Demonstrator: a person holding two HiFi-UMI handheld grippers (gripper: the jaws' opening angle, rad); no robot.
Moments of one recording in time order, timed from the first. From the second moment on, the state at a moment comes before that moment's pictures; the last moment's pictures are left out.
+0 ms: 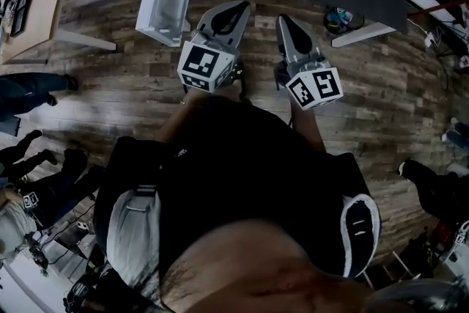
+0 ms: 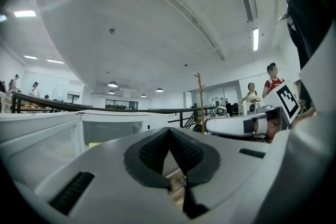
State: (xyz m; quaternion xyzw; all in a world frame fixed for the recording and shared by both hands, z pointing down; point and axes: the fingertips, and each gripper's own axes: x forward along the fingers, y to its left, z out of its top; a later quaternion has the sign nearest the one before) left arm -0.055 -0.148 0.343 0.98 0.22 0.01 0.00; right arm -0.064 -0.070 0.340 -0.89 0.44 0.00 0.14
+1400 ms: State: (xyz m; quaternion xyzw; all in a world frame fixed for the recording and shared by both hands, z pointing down) left arm 0.063 -0.188 0.364 0.98 0.20 0.03 0.00; right arm 0.055 -0.117 0.361 -0.87 0.46 -0.04 0.15
